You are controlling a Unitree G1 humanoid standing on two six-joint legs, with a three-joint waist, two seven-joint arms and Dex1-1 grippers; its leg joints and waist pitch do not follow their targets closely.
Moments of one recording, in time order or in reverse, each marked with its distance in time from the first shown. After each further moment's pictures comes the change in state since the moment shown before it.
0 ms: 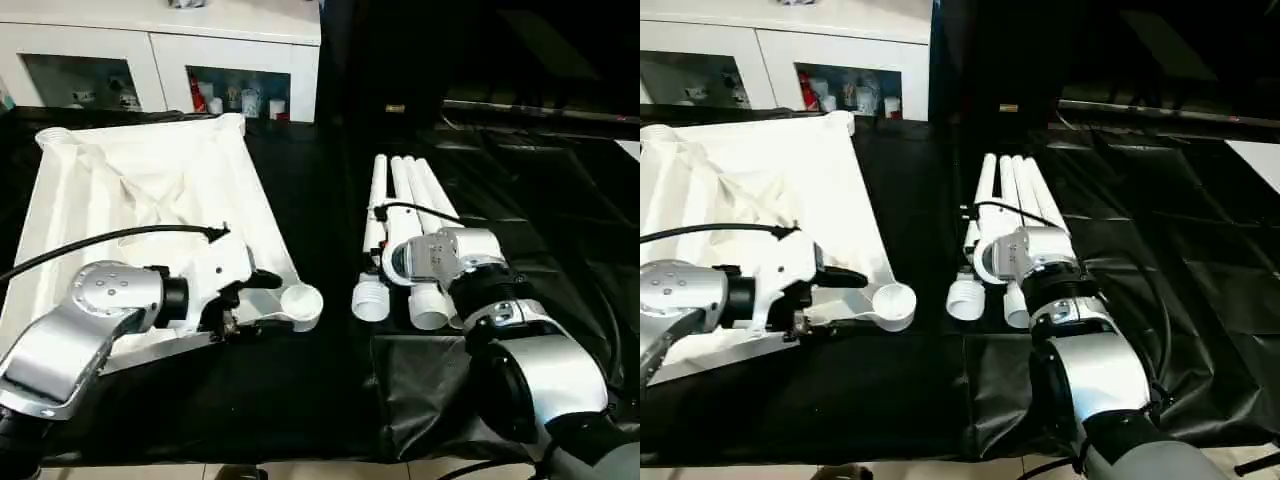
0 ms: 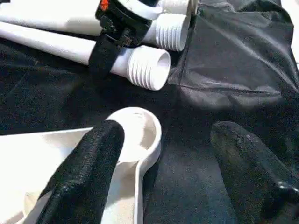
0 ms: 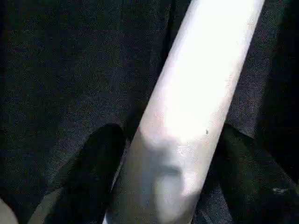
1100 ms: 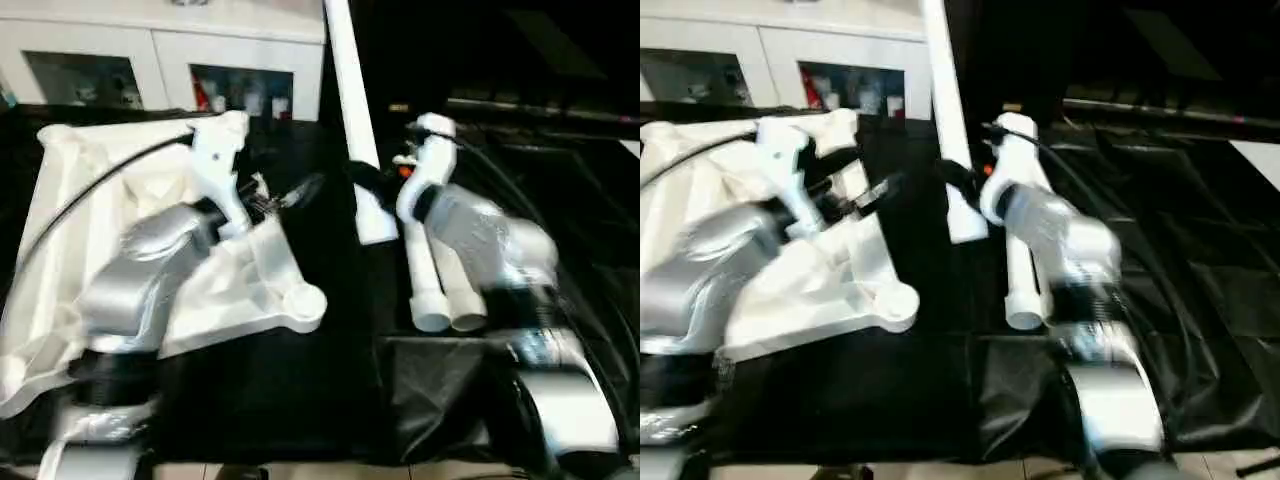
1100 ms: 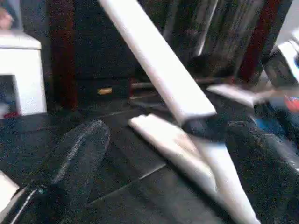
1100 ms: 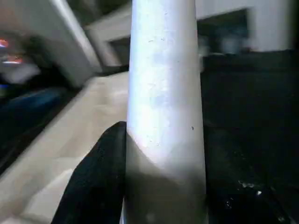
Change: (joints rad) left arm -0.291 -0.525 0.290 0.246 -0.152 0.074 0.545; right arm 0.246 -0.050 -0.044 -0.663 0.248 -0.186 0.417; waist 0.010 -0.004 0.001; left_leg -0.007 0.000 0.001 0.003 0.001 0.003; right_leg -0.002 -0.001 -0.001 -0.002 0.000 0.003
